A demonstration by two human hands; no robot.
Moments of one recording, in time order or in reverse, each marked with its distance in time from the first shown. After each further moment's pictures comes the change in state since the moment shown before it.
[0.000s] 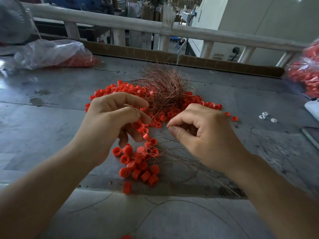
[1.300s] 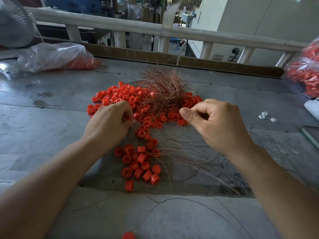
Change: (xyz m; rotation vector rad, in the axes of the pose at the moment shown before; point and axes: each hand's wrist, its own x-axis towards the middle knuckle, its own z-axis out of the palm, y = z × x) left_hand 0.034 -0.041 -0.018 1.060 0.116 0.163; right_hand 0.007 0.017 -0.009 -0.062 0.138 0.230
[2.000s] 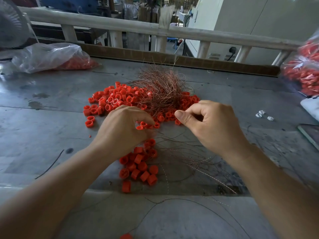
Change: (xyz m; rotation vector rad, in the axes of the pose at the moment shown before) left_hand -0.013 0.031 -0.001 -0.132 -0.045 0.153; right_hand -0.001 0.000 0.002 -0.039 -0.045 0.015
